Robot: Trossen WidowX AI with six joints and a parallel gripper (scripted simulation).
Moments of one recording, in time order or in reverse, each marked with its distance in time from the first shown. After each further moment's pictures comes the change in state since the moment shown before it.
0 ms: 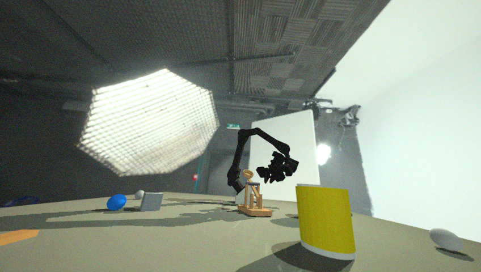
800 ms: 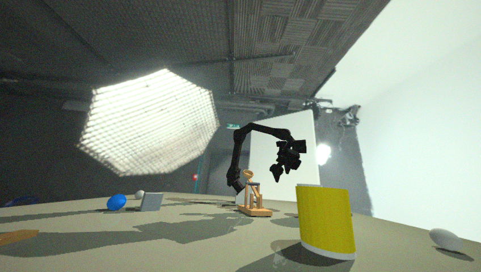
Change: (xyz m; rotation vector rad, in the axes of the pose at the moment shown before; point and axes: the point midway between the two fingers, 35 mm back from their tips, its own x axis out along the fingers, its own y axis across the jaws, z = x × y) arm -0.001 -0.081 -0.032 0.612 -0.281 0.012
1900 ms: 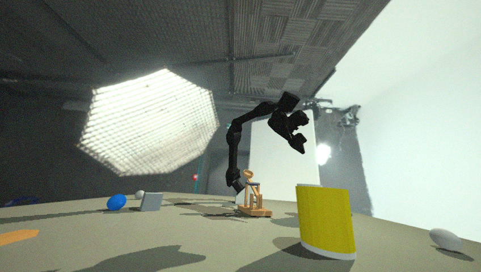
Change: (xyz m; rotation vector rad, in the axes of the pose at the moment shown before) arm 0.004 -0.201 -0.067 1.037 -0.432 0.009
